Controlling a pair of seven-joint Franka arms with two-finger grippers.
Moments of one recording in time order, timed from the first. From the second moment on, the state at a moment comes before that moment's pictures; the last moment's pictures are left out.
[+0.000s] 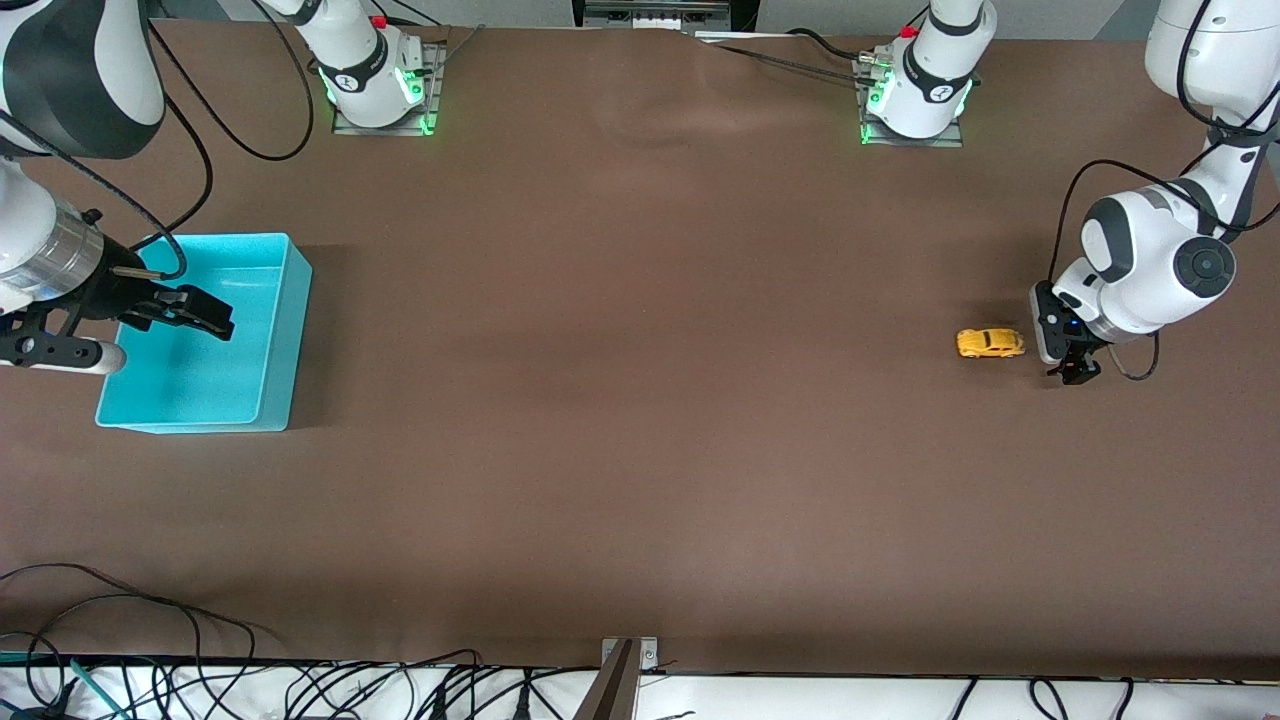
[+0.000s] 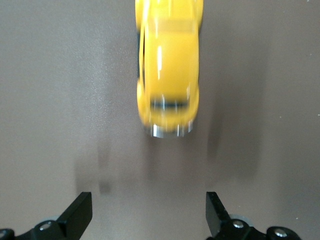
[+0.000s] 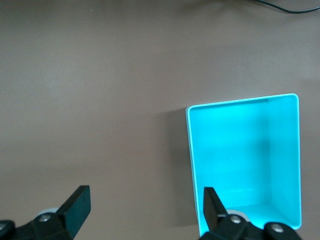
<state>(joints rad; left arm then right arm) 0.12 0.39 0.17 -2.26 0.05 2.60 1.75 0.20 0.19 -0.15 -1.55 0.00 1.74 0.14</state>
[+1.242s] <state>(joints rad) 0.12 0.39 0.17 -2.24 0.05 2.60 1.75 0.20 0.20 -0.15 -1.55 0.00 1.75 0.14</state>
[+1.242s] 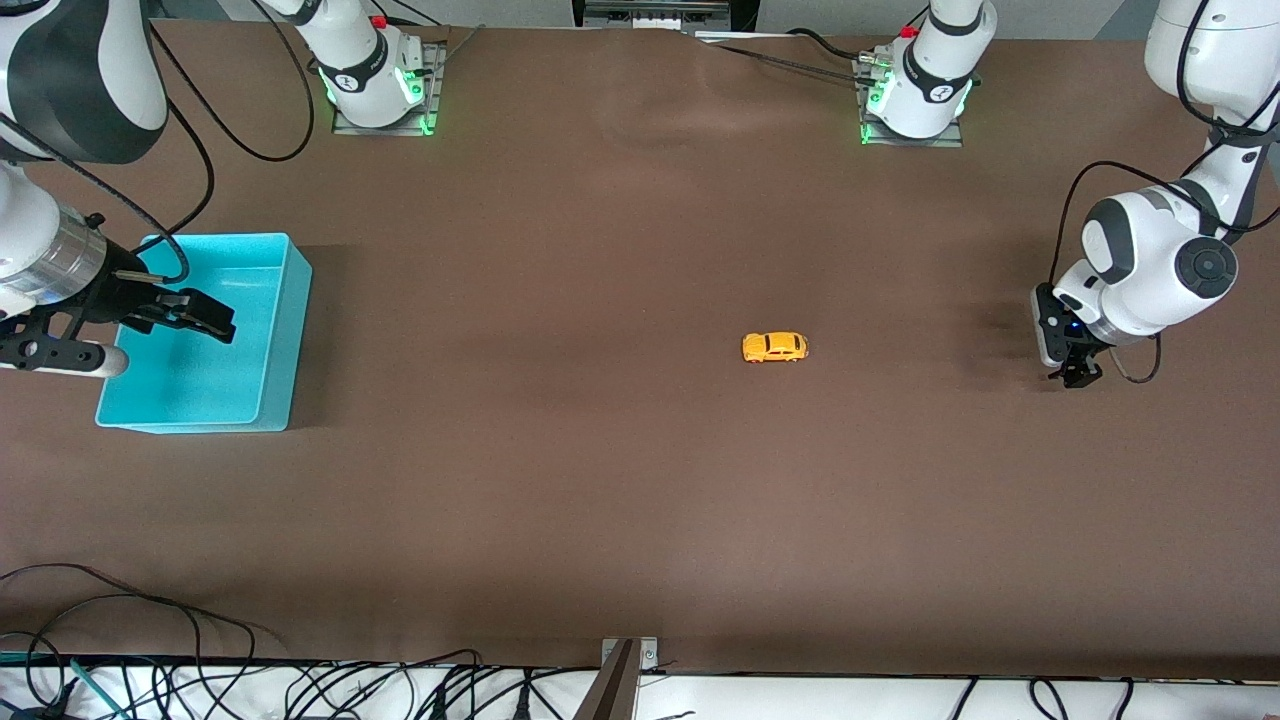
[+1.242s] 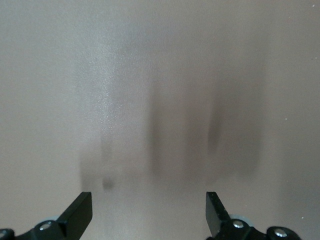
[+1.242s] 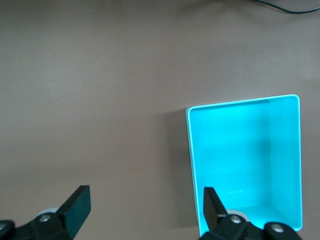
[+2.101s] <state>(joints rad) 0.11 0.33 0.16 -2.24 0.05 2.60 1.75 0.31 0.20 0.11 -1.54 0.01 1.86 0.46</state>
